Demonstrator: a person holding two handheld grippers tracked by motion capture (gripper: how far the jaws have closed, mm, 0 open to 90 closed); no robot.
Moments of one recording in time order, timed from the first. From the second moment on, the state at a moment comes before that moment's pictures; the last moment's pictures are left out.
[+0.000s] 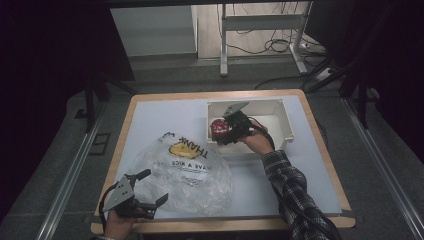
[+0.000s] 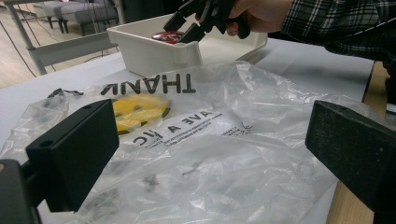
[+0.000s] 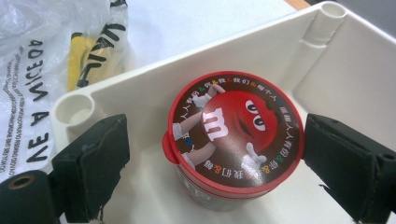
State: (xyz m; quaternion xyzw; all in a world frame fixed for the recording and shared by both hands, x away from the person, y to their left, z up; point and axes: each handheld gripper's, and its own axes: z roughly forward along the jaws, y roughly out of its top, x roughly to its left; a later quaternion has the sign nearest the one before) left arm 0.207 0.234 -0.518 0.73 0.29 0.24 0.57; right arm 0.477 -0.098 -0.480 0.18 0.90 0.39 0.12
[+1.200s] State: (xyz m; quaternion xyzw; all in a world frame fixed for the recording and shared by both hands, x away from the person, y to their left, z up) left arm 0.205 0.235 -0.517 0.73 0.29 0.24 0.57; right arm 0.456 -0.118 -0.469 0.19 0.88 0.41 0.11
